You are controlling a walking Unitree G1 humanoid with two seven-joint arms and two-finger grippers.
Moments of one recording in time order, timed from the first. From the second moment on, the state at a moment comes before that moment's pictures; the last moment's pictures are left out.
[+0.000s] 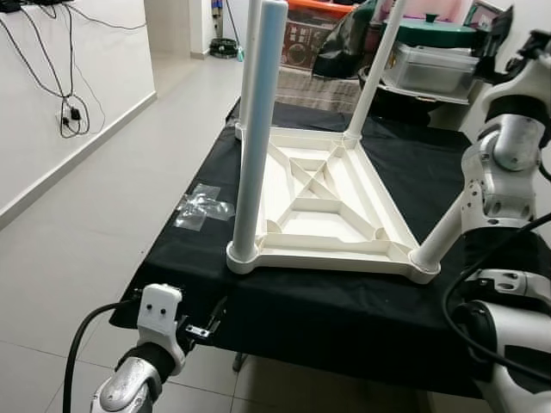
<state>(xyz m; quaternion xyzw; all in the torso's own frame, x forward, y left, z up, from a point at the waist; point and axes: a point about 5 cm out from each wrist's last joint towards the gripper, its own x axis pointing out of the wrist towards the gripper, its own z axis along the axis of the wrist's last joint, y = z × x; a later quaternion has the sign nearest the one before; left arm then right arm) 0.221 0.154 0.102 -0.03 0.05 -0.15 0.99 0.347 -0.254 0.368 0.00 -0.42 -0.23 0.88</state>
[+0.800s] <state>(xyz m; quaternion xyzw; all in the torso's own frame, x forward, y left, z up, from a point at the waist) 0.220 0.154 0.101 -0.03 0.05 -0.15 0.99 0.351 -0.280 0.361 -0.01 -0.37 -0.30 0.88</state>
